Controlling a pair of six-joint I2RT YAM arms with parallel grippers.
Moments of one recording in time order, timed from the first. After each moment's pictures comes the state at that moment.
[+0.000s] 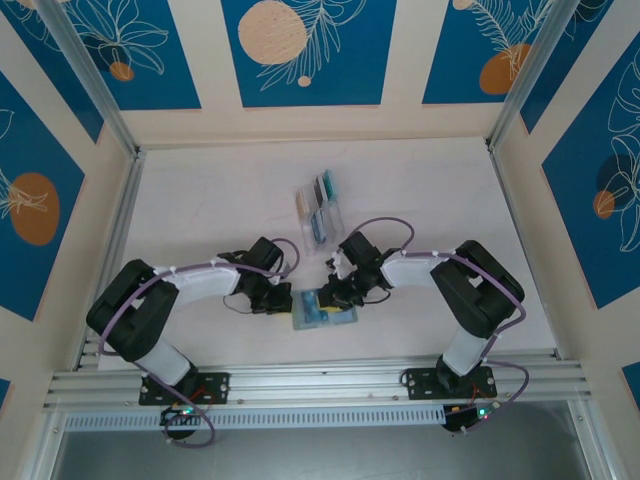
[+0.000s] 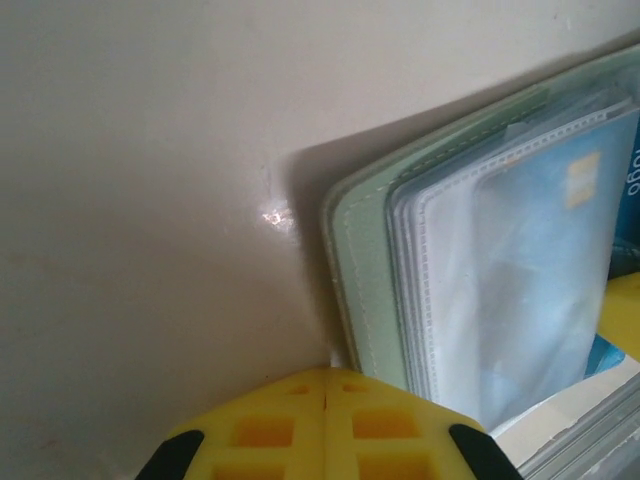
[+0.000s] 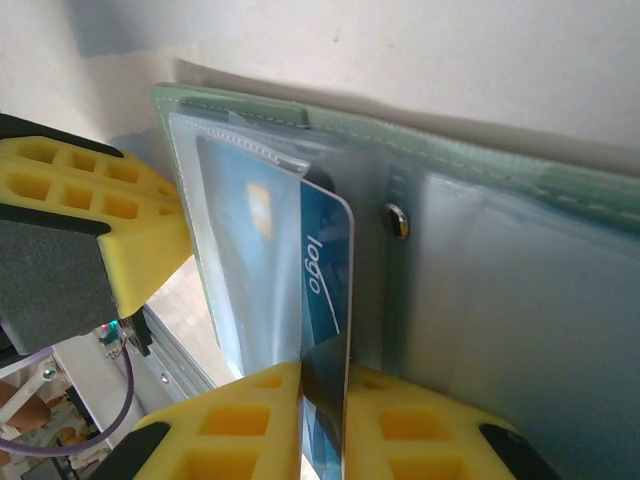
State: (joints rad) left arm -0.66 1.58 0.74 -0.44 0.44 -0.62; right arm 0.68 1.71 0.78 -0.23 -0.70 0.70
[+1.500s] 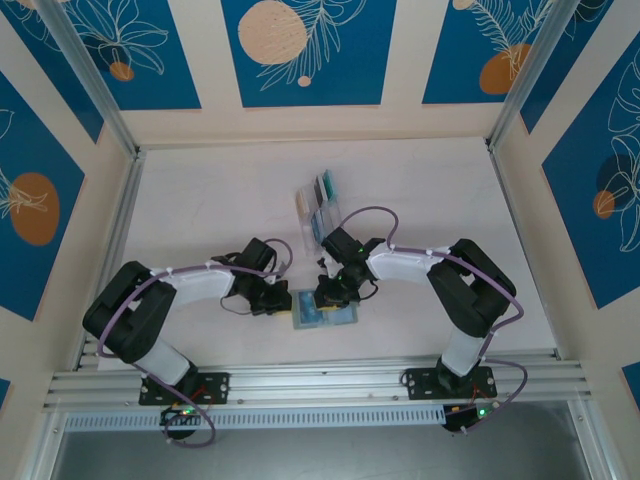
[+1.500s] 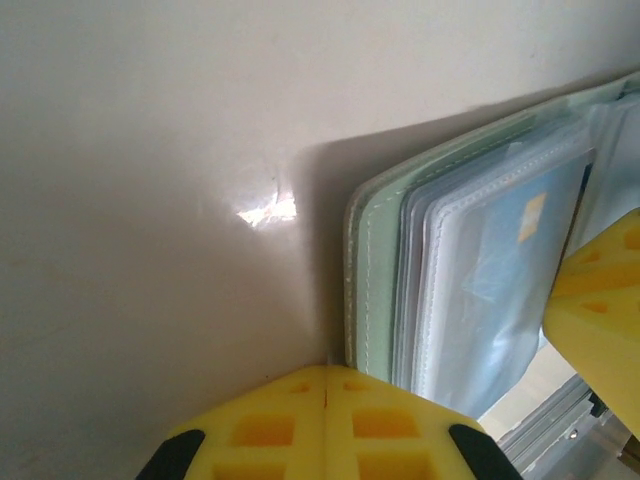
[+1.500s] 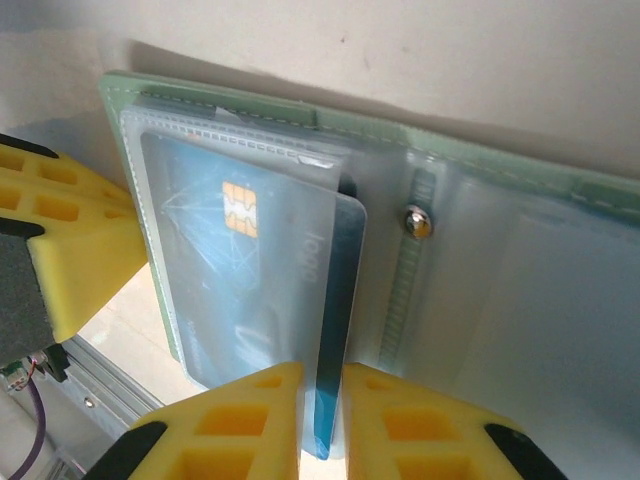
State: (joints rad) left arm -0.62 1.56 0.68 -0.34 0.52 -0.69; right arm 0.77 1.74 0.96 -0.52 -0.51 0.64
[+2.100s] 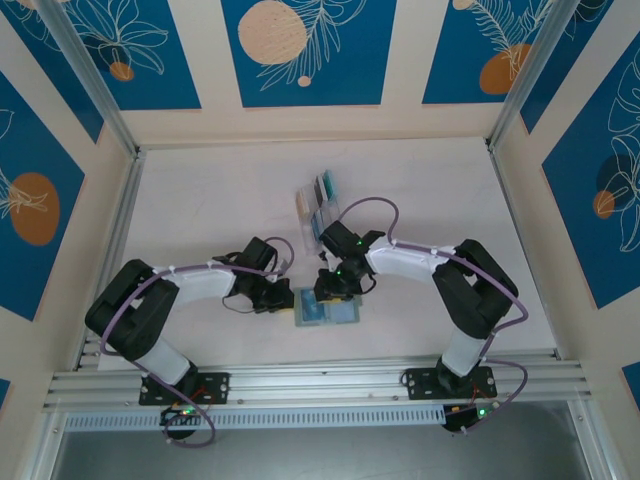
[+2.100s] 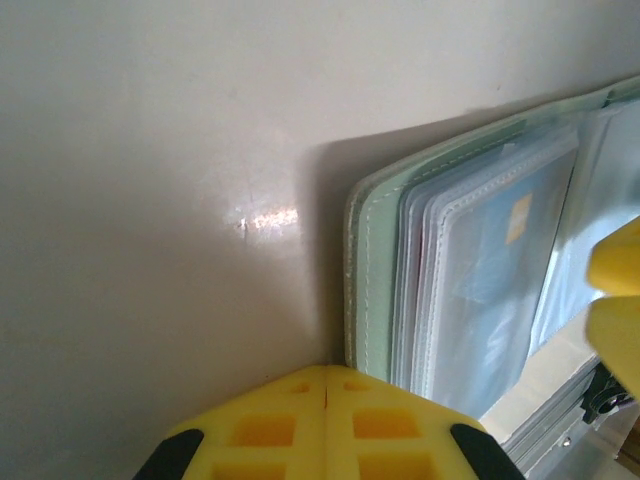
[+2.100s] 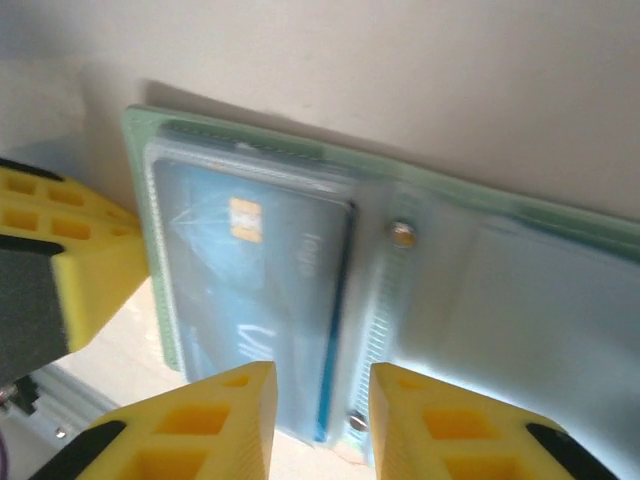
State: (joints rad) left arm -0.62 1.58 0.68 -0.29 0.53 -0.69; right arm 0.77 1.71 1.04 -0.66 -0.36 0.63
